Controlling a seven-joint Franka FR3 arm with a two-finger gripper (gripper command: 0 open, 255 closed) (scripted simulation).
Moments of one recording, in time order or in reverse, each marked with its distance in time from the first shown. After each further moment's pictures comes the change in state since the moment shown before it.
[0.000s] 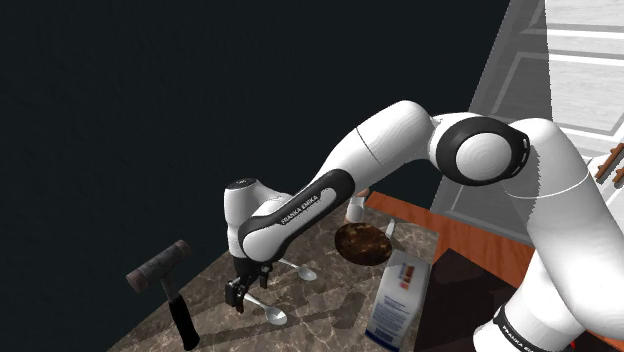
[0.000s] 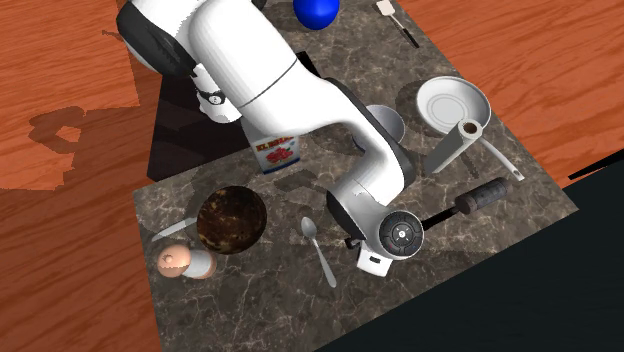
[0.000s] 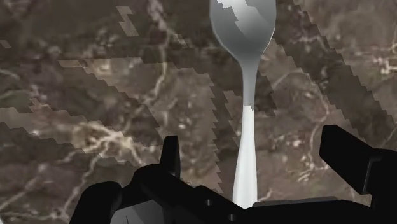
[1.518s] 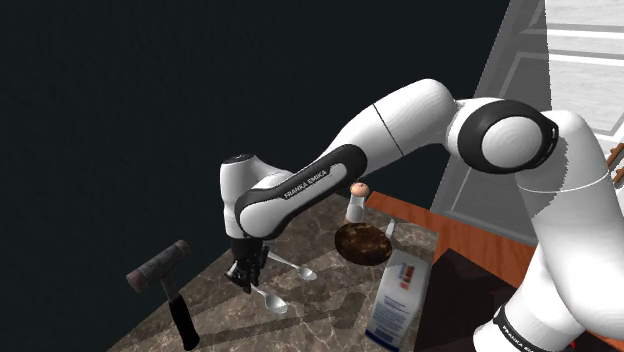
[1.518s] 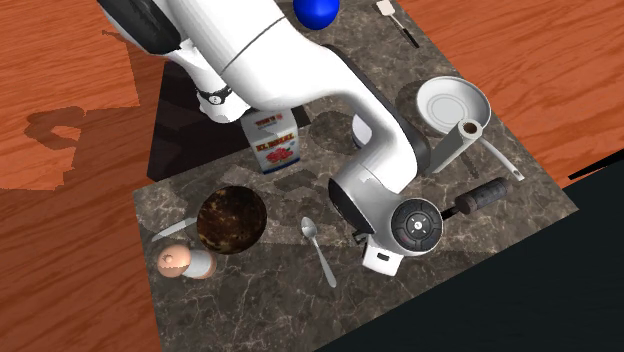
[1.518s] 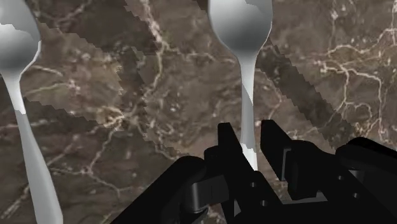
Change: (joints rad) arm -0.016 -0.106 0.021 0.000 0.022 -0.104 0.005
